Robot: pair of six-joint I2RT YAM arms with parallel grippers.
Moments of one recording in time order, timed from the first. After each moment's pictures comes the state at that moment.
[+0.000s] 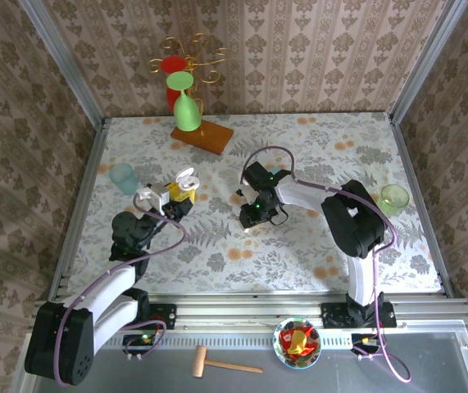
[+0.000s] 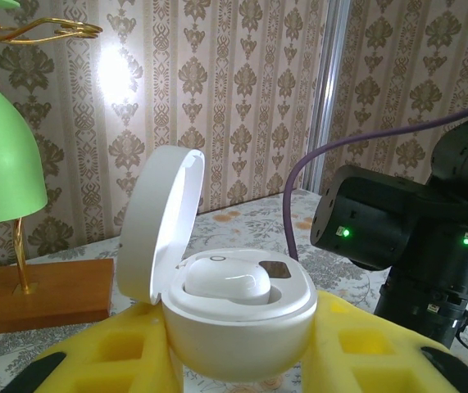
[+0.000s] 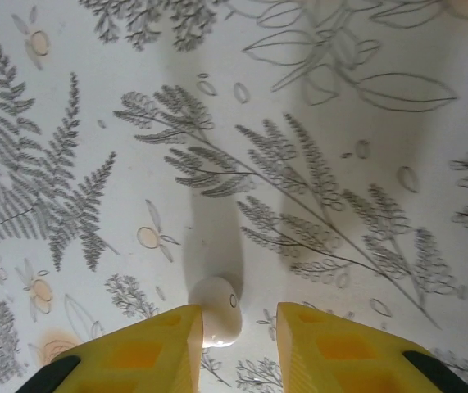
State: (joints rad) left arm -0.29 0.93 0.20 0.88 0.53 -0.15; right arm 0.62 1.98 1.33 -0.67 -0.31 0.18
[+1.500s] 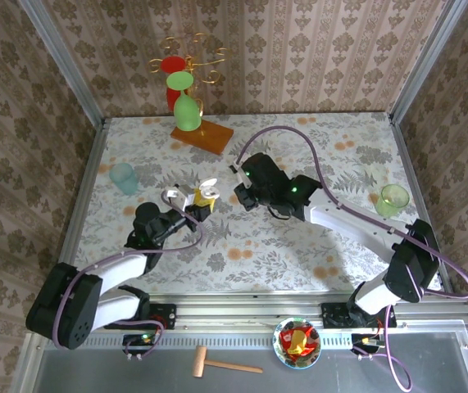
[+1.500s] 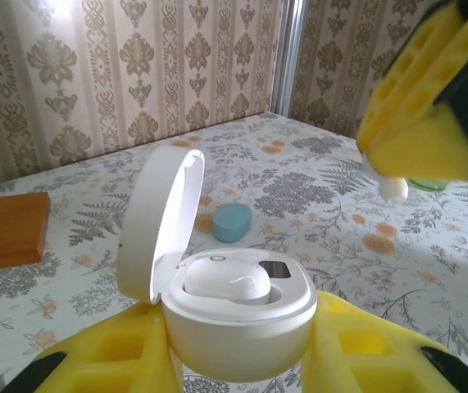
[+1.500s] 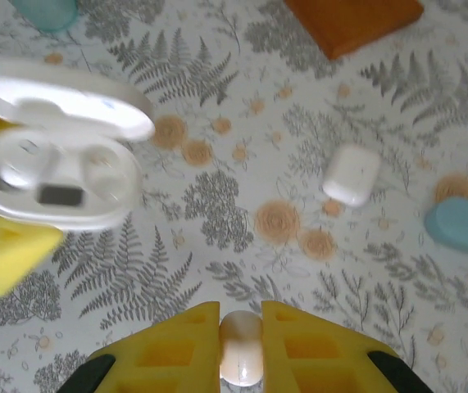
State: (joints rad) left arm -0.44 1.18 0.26 0.86 0.48 -0.05; right arm 0.81 1.52 1.30 -0.52 0.15 0.14
